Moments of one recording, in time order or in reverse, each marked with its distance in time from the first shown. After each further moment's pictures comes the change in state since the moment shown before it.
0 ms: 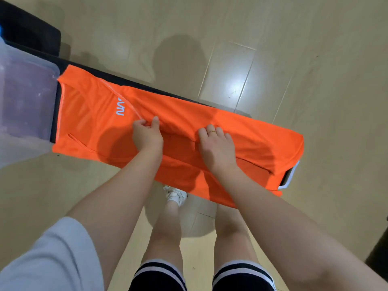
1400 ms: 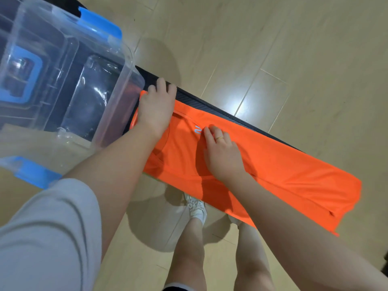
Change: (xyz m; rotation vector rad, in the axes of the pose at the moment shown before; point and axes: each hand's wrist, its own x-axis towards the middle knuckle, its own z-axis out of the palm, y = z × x) left_hand 0.179 0.049 -0.132 1.166 -0.019 1.029; right_hand 0.087 -0.167 -0.003 0.061 -0.024 -0.120
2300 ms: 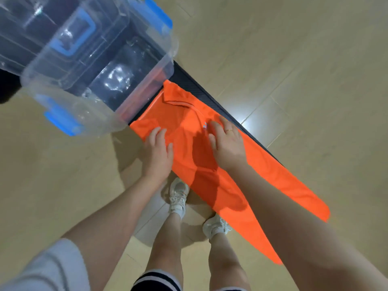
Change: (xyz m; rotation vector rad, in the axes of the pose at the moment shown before) left_hand -0.147 0.047 0.036 -0.974 0.116 -0.571; right_hand -0.002 0.004 -0.047 0.165 -0.114 -0.112
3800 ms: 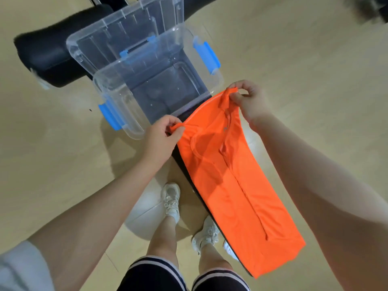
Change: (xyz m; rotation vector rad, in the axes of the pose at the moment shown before) left_hand 0.002 0.038 -0.128 -0.663 0.144 -0.085; right_hand 0.106 -0.106 -0.119 0.611 0.001 -0.008
